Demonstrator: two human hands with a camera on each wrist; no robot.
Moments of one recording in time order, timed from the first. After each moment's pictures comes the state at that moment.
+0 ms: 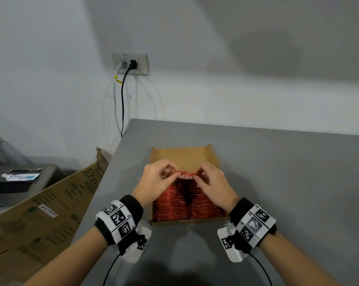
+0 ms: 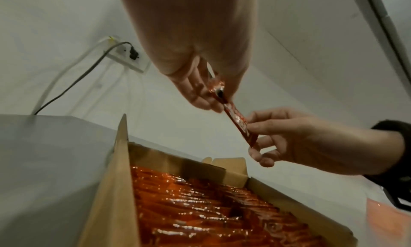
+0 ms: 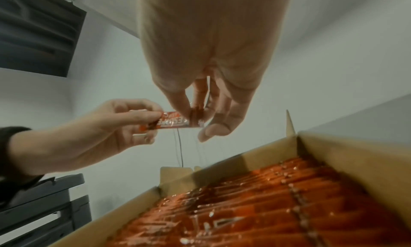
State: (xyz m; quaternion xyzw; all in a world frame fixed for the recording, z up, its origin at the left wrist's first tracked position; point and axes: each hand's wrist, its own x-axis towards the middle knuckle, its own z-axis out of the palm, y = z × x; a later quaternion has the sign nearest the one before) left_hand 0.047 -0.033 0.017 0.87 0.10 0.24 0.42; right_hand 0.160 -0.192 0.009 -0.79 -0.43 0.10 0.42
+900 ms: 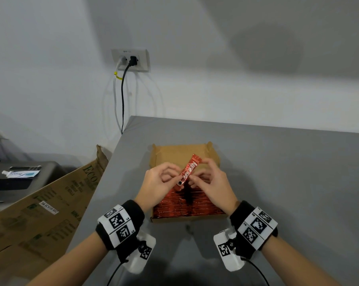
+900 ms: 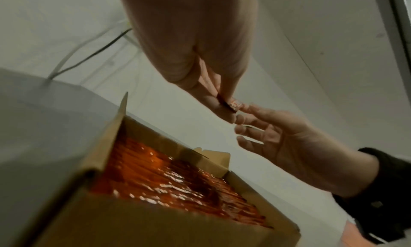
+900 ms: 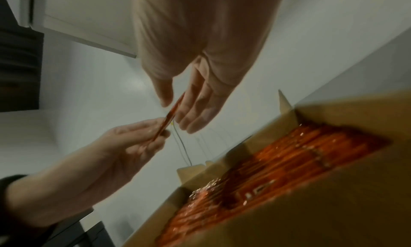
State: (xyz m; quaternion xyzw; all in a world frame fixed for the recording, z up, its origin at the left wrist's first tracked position) left_hand 0.038 -0.051 0.014 0.77 0.15 0.19 0.59; right_hand 0.143 -0.194 0.009 -0.70 -0.36 0.17 0.59
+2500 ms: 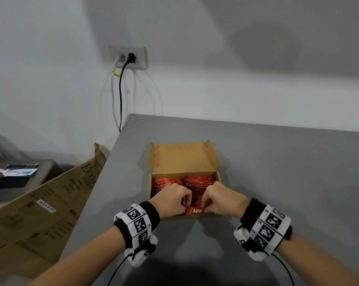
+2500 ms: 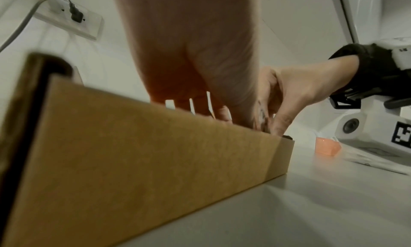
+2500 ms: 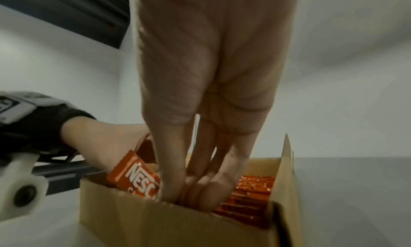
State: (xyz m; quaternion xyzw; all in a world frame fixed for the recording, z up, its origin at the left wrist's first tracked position) left_hand 0.055 -0.068 -0.016 0.96 0.01 -0.09 0.26; right_hand 0.158 -0.220 0.010 -0.80 -0.52 0.27 0.11
